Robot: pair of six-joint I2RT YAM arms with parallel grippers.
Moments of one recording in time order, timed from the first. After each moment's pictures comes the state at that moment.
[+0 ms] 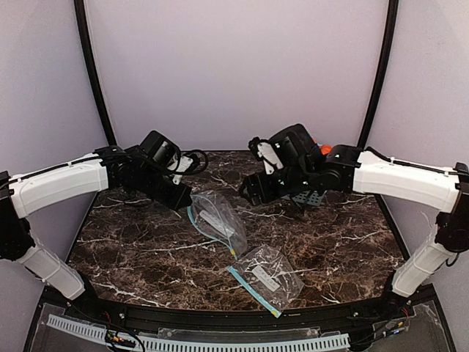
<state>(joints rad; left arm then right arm) -0.74 1.46 1.24 -0.73 0.04 -0.16 0.99 1.57 1.37 -0.52 0.11 0.35</state>
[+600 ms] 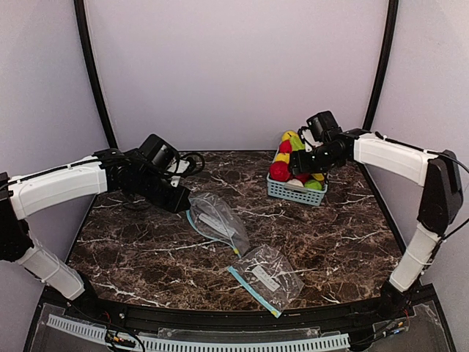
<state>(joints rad) -0.74 1.44 1.20 -0.73 0.05 -0.27 0.51 1.69 1.41 -0.57 0.06 0.25</state>
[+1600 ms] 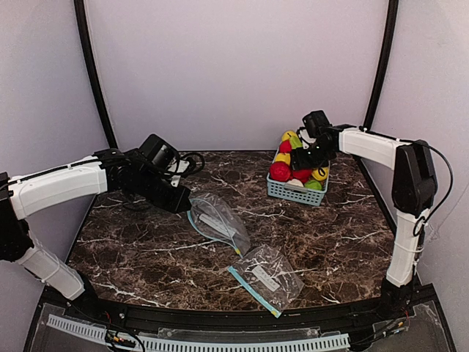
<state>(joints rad) -0.74 1.44 1.20 -0.73 0.07 -0.30 0.39 1.97 1.66 -0.61 0.10 0.15</state>
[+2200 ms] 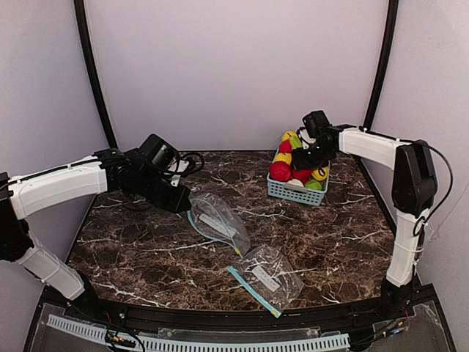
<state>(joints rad) -0.74 1.44 1.20 -0.73 0.07 -0.32 0.39 1.97 1.66 -0.62 0.10 0.15</state>
